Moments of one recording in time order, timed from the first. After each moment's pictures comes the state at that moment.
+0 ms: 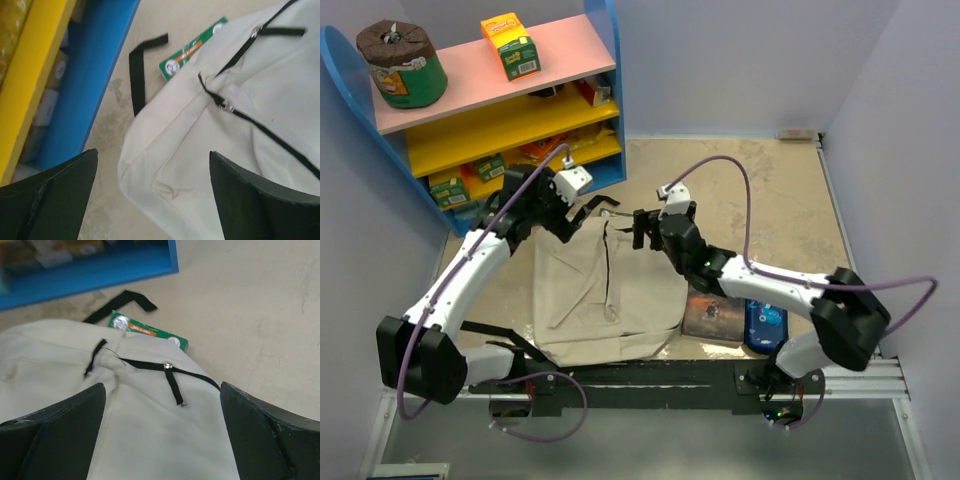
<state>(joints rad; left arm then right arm) -0.28 1.27 1.08 -0.46 0.23 0.47 0.91 1.42 0.85 0.23 0.53 0.37</state>
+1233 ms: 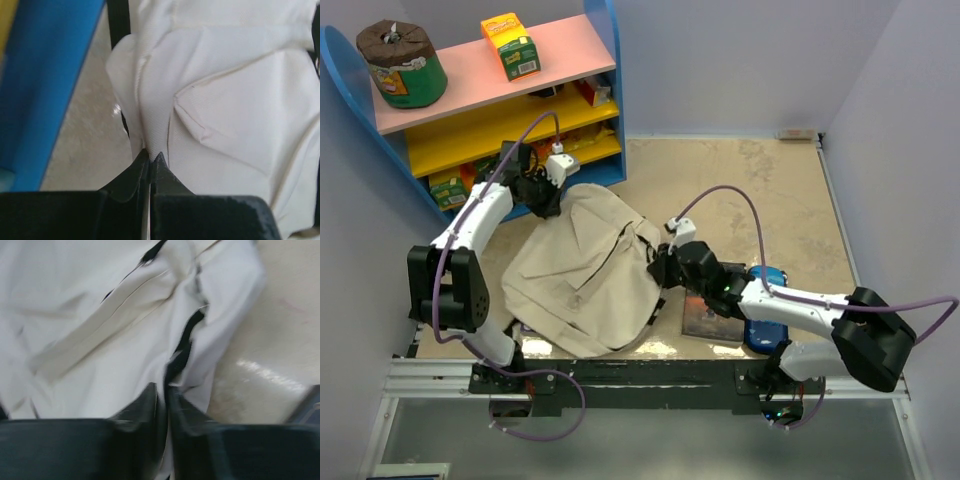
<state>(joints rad) -0.07 1.64 1.30 -0.69 0.41 0.54 0.87 1.30 0.62 0.20 0.17 0.49</state>
